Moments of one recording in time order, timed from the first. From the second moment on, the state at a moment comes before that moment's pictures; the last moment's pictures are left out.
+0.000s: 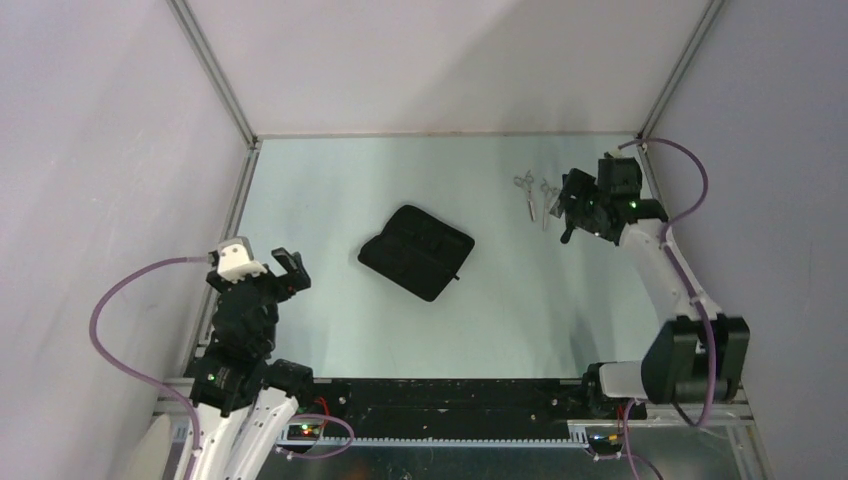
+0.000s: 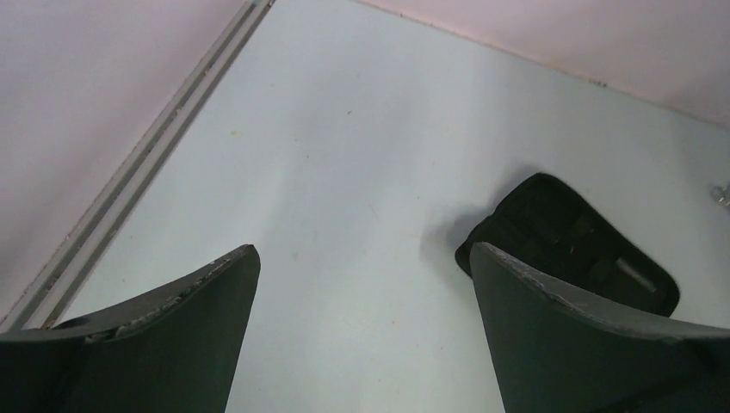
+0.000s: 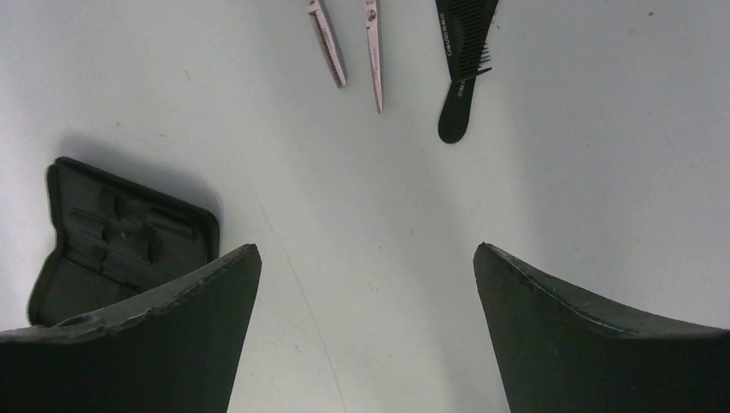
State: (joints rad) left arm -0.27 0.27 0.67 -0.59 -0.48 -0.30; right arm 0.05 1.28 1.09 -0.59 0.01 0.46
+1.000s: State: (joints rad) left arm -0.30 0.31 0.61 -0.50 -0.50 -0.25; right arm 0.07 2.23 1.83 -0.74 0.05 0.34
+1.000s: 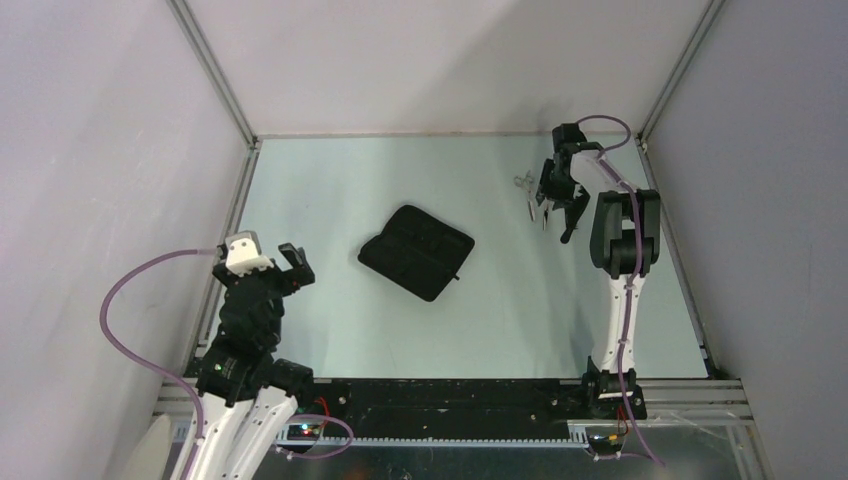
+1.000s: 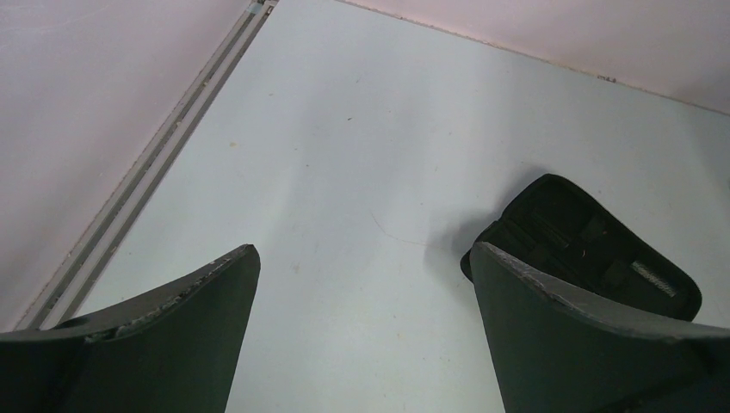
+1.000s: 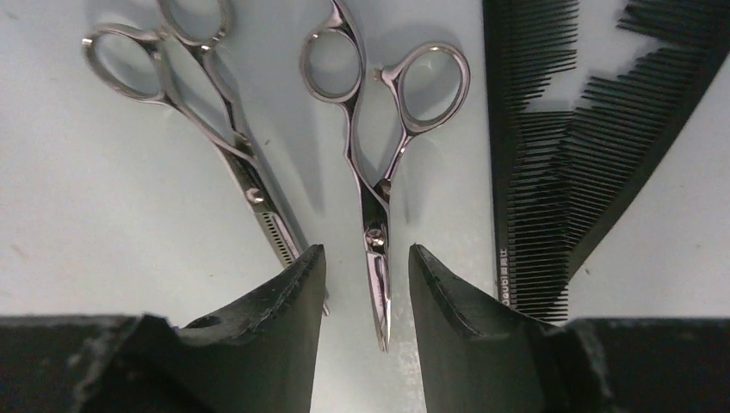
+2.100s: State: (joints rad) left arm -0.30 0.28 0.60 -0.50 -0.49 -0.24; right arm 0.12 2.03 1.46 -0.71 0.08 0.36
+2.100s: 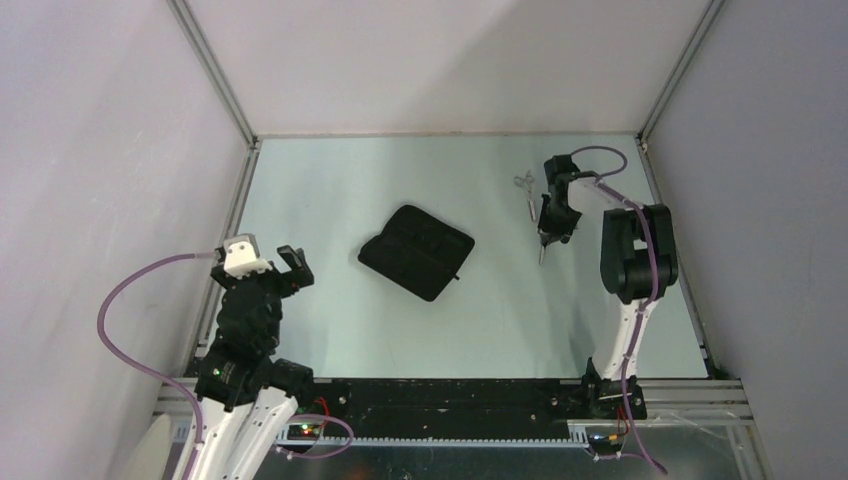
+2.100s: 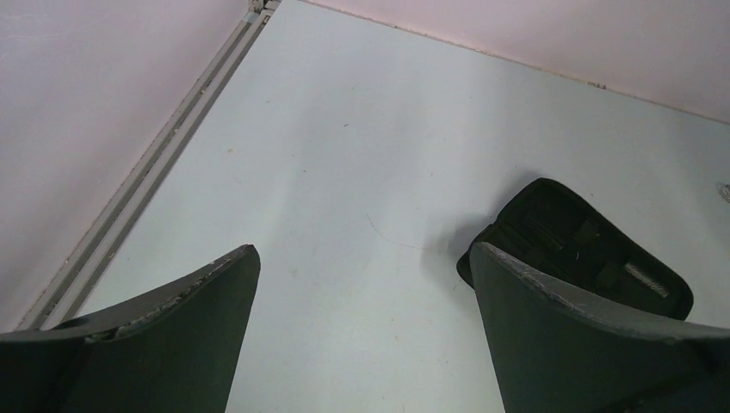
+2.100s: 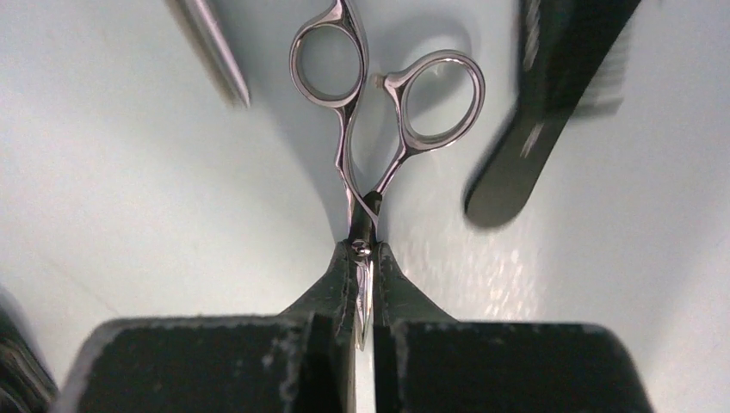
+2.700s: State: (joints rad) left arm -0.30 0.34 0.59 -0.48 -0.32 -0.23; right arm 0.36 1.51 0.87 -0.52 -0.03 0.64
